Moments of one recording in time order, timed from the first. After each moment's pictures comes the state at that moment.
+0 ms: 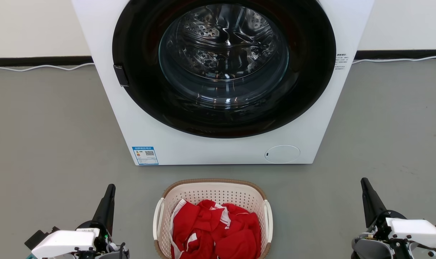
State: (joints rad) left arm -0.05 0.04 0.08 0.27 -1.60 -0.12 0.11; right arm -0.07 -0.04 -0.13 0.28 1.60 0.13 0.10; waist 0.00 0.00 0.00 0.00
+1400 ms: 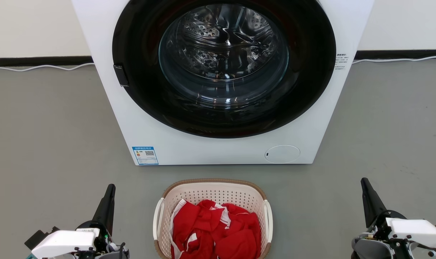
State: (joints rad) left arm -0.05 0.04 0.08 0.27 -1.60 -0.12 0.11; right arm -0.07 -0.04 -0.13 0.28 1.60 0.13 0.10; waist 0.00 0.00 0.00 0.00
